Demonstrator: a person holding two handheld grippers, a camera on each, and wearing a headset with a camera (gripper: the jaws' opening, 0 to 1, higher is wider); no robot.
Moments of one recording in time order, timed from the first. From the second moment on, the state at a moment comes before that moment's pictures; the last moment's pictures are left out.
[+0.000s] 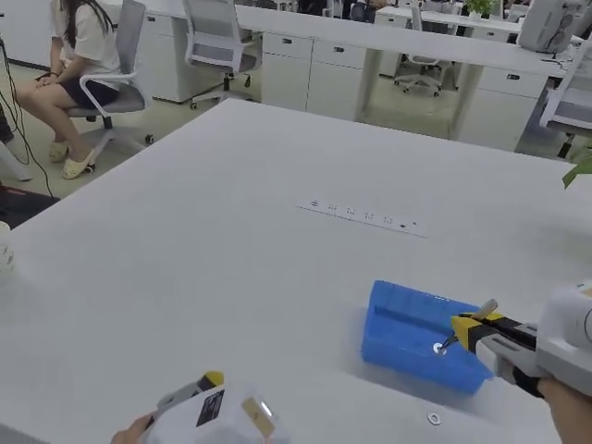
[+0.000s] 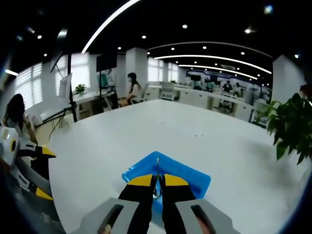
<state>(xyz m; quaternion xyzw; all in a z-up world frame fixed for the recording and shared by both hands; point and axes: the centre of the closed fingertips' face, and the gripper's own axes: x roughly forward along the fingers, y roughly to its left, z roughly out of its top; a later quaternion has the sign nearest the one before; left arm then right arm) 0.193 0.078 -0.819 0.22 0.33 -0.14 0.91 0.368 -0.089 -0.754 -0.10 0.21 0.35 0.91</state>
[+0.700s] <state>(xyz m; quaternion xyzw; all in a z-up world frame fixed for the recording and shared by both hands) 0.192 0.080 -0.825 0.23 0.34 -0.14 0.90 0.387 -0.081 -0.776 -0.12 0.23 0.35 0.90</state>
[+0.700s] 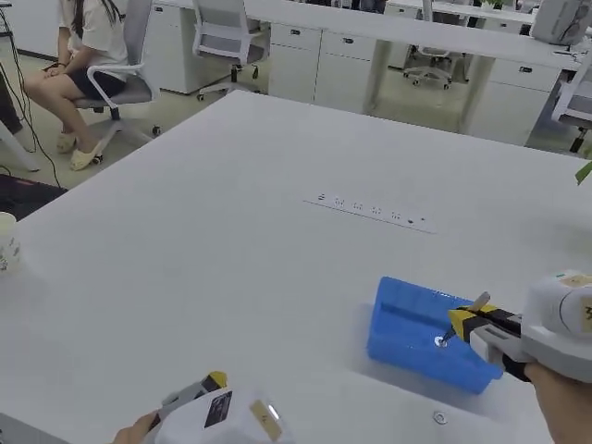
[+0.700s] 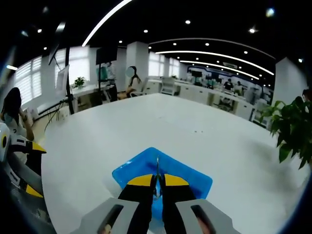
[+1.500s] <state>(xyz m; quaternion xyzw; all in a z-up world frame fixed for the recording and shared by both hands) 0.191 0.083 -0.829 0.23 0.36 -0.14 0.89 0.385 -0.087 -0.818 -0.12 0.27 0.34 0.89</state>
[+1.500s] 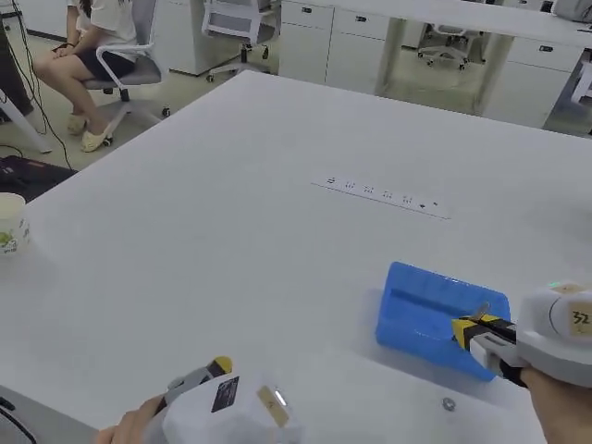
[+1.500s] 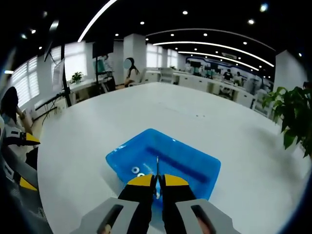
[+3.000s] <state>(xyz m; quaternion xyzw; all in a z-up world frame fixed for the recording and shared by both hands) 0.189 0.082 -0.832 0.23 0.37 -0.14 0.89 0.386 -0.090 -0.802 -0.10 0.26 0.34 0.90</state>
